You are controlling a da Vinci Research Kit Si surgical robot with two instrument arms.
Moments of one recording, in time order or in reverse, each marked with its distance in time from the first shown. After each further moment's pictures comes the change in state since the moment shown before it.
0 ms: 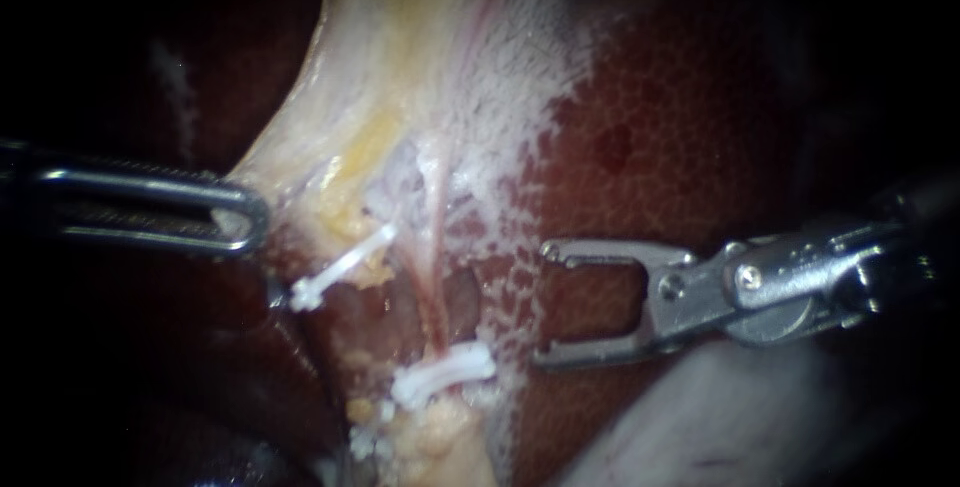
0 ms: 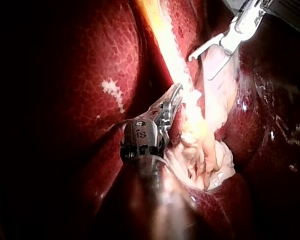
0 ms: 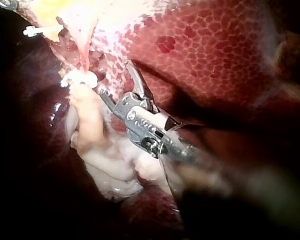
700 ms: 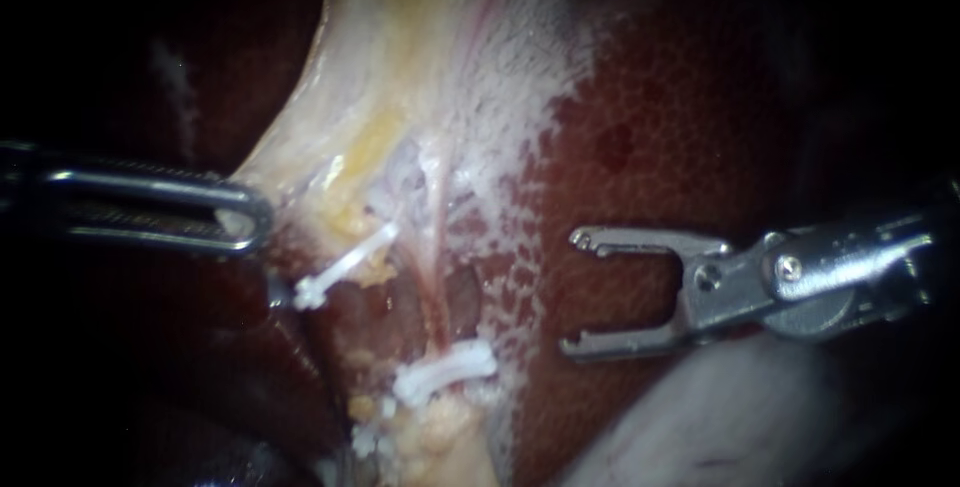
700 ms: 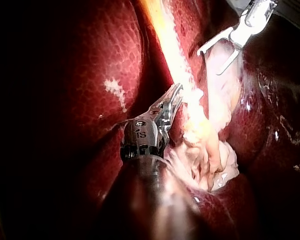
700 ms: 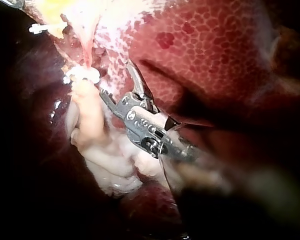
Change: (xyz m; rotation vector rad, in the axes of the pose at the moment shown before) right arm 0.001 0.000 -0.001 0.008 0.001 0.011; left arm 0.001 0.002 0.002 -0.003 -0.001 0.007
